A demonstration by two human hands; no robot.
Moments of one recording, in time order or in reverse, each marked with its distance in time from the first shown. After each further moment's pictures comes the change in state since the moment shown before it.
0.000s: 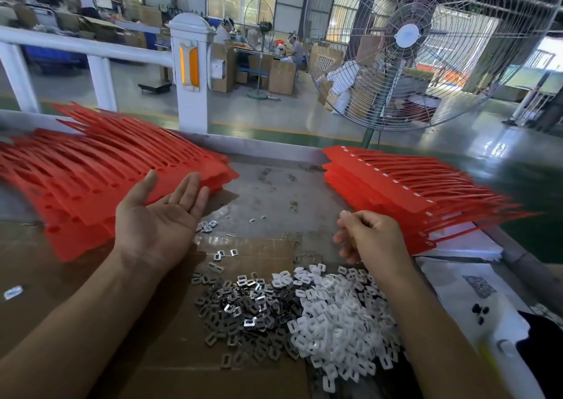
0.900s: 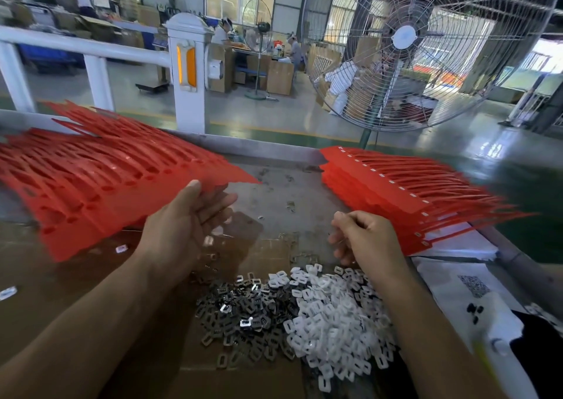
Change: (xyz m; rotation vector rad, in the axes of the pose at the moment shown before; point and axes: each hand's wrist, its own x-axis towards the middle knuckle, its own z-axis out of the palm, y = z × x) left_hand -0.002 -0.032 0.000 0.614 -0.087 -0.013; right_hand -0.004 -0.004 0.000 -0.020 -0.033 -0.026
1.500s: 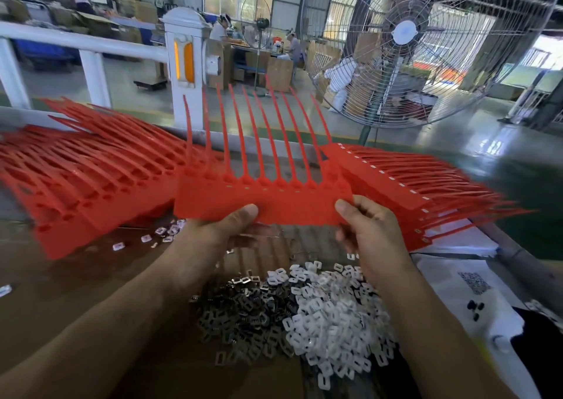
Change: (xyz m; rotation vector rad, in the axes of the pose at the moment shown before) left_hand -0.028 -0.020 0.013 0.337 -0.275 0.117; right_hand 0.006 0.001 0.003 0.356 -0.021 -0.034
